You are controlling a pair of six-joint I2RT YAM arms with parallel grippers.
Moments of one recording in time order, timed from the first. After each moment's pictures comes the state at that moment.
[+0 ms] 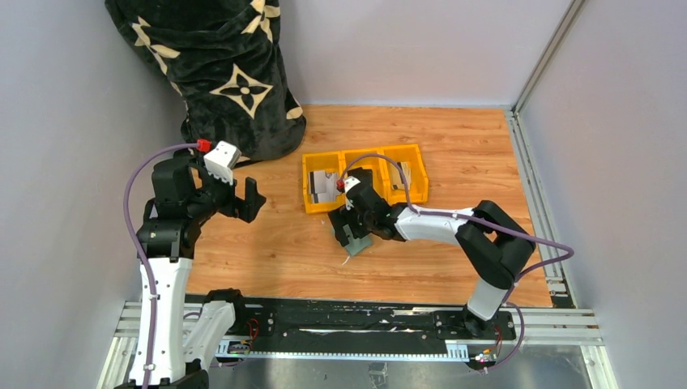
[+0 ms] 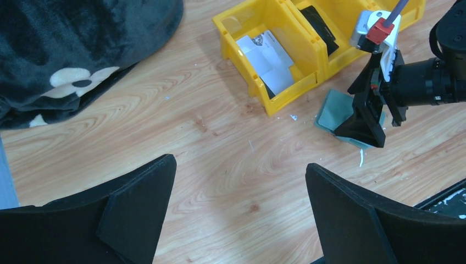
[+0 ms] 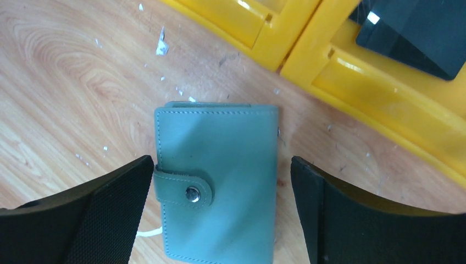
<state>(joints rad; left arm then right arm) 0.06 0.78 1.07 -0.81 0.49 0.23 0.88 1.73 0.96 -0.04 0.03 0.24</state>
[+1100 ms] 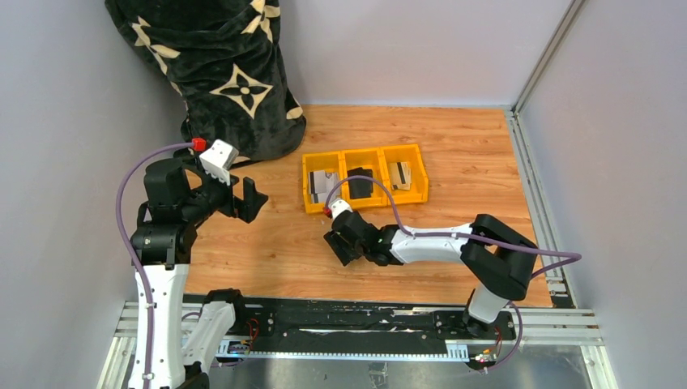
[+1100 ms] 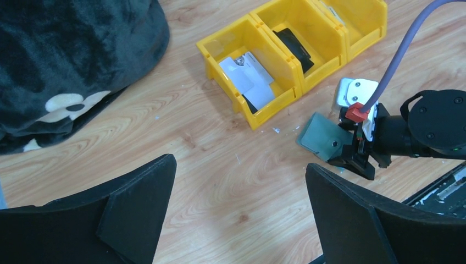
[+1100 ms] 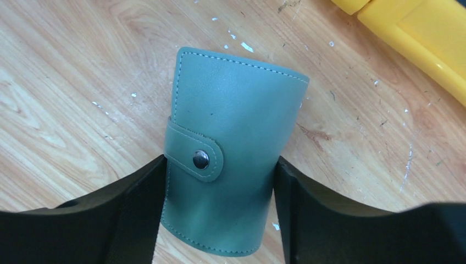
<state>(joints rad) 0.06 0.76 1.12 -0.82 0.56 0.22 1.08 1.67 0.87 -0.07 0.24 0.23</state>
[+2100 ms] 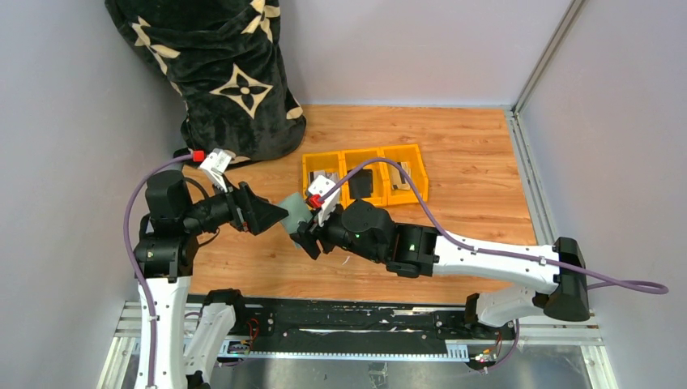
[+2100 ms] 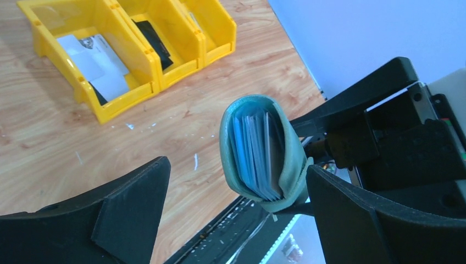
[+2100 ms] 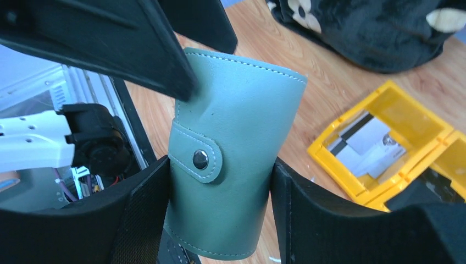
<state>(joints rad) 0.06 0.69 1.04 -0.78 0.91 -0.26 1.33 1.32 1.16 -0.07 0.27 0.11</state>
